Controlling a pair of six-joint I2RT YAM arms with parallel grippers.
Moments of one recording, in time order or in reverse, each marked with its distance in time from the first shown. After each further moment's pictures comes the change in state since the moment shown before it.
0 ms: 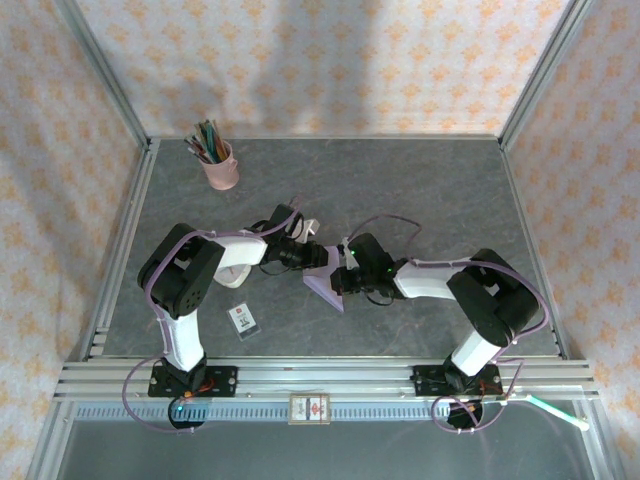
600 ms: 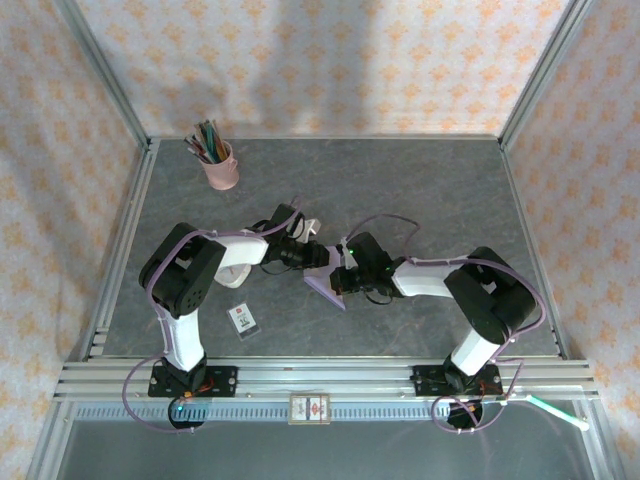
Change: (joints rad) left arm -0.005 0.008 0.010 0.001 0.003 0.010; right arm 0.000 0.020 0.016 -0.011 0.003 -0.011
